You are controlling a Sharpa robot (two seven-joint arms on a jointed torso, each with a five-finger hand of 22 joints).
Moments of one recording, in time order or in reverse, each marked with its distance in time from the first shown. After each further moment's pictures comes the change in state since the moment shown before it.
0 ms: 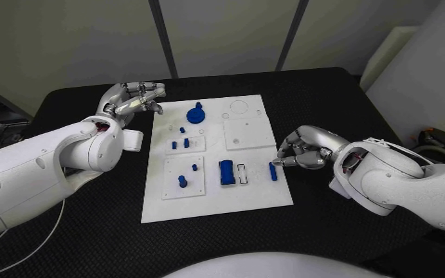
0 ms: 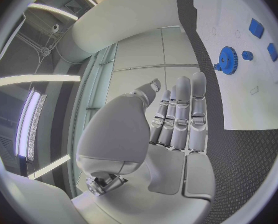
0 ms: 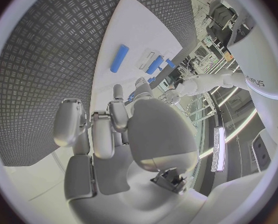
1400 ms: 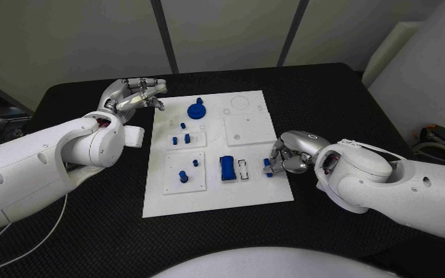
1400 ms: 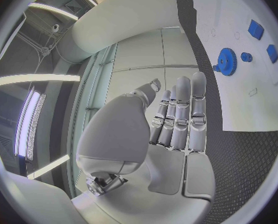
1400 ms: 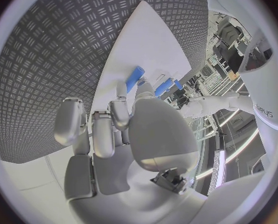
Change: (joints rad) left arm -0.003 0.000 0.000 0.000 0.000 0.004 0.000; left_hand 0.000 0.000 0.000 0.000 0.000 0.000 0.000 0.000 0.000 0.001 0.001 0.000 0.000 0.000 0.000 0.000 -0.001 0.000 0.000 0.000 0.000 0.000; right arm -0.033 0.130 0.002 -0.060 -0.203 0.107 -0.129; right_hand 0.004 -0.033 -0.027 0.007 0.008 0.030 -0.013 0.013 0.014 -0.005 -0.006 -0.016 -0.020 0.000 0.000 -0.012 0.000 0.000 -0.010 -0.010 -0.016 -0.017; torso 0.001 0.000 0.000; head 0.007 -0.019
